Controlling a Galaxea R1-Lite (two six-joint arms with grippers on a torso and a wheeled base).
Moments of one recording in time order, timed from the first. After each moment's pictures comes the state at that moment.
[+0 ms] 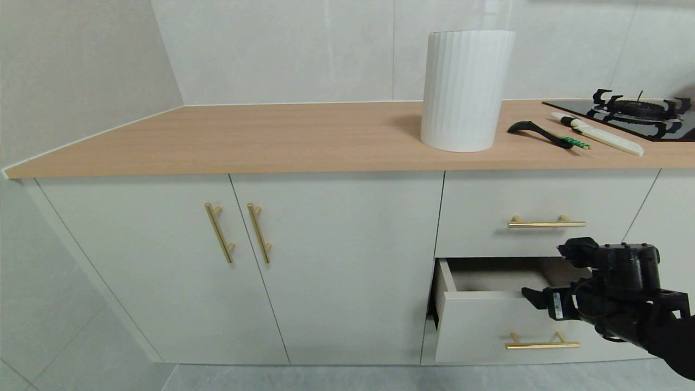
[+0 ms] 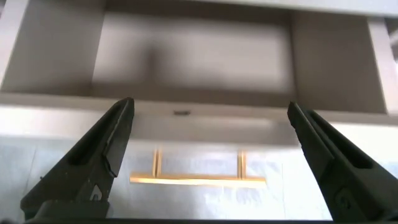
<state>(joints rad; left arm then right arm) 0.00 0.00 0.00 0.00 -0.02 0.00 0.13 1.90 -0.41 -0.91 -0.14 -0.01</state>
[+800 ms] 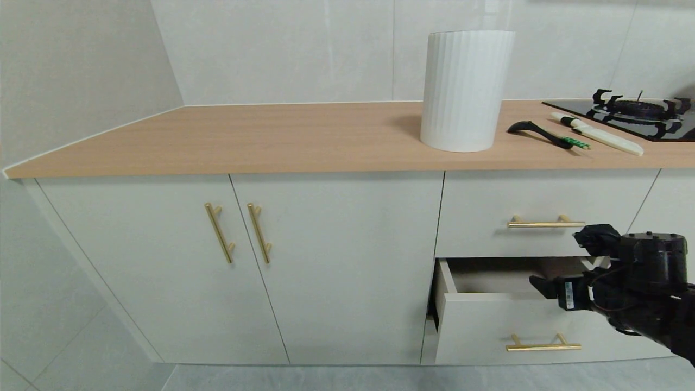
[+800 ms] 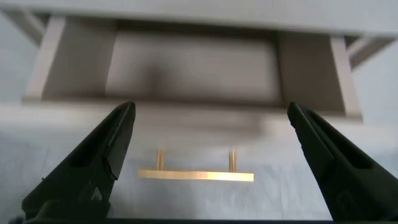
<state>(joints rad) 0.00 0.00 0.00 0.00 -0.02 0.00 0.13 1.80 -0.41 -0.89 -0.14 -0.01</state>
